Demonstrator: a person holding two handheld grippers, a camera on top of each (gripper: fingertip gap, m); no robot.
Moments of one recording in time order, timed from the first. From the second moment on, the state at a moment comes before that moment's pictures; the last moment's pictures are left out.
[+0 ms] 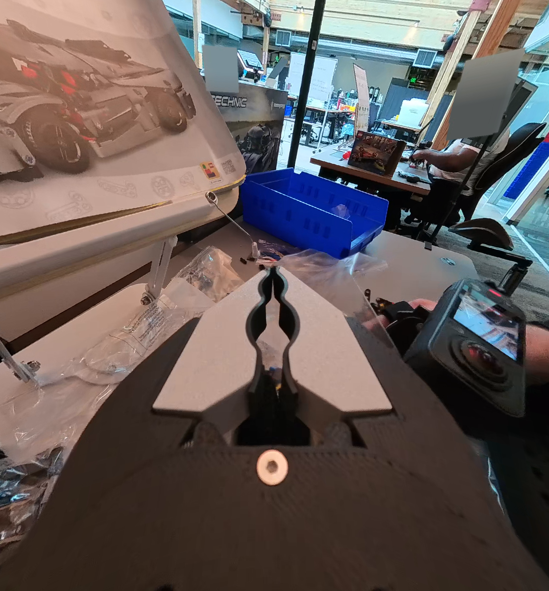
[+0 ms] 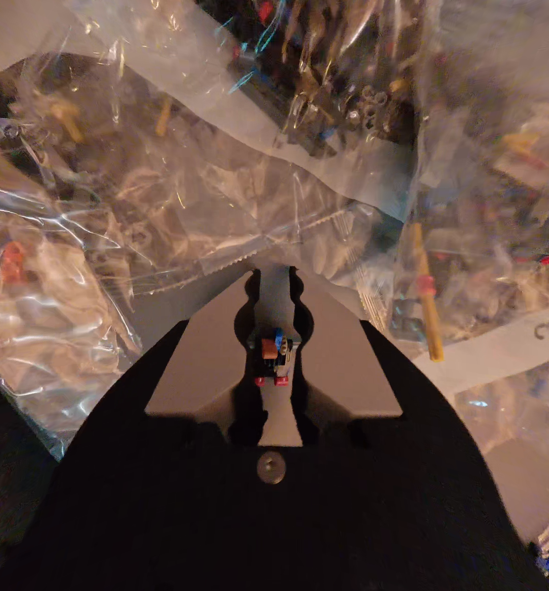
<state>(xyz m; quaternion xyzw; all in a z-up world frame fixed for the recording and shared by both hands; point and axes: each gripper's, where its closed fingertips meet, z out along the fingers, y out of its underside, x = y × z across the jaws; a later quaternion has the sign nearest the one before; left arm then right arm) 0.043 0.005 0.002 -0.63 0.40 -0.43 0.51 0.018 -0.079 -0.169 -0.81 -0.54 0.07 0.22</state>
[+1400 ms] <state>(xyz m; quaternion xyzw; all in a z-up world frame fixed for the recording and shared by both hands) 0.035 0.015 -0.011 -0.65 0.39 -0.43 0.49 0.039 -0.069 -0.173 -0.84 -0.50 0.07 0.20</state>
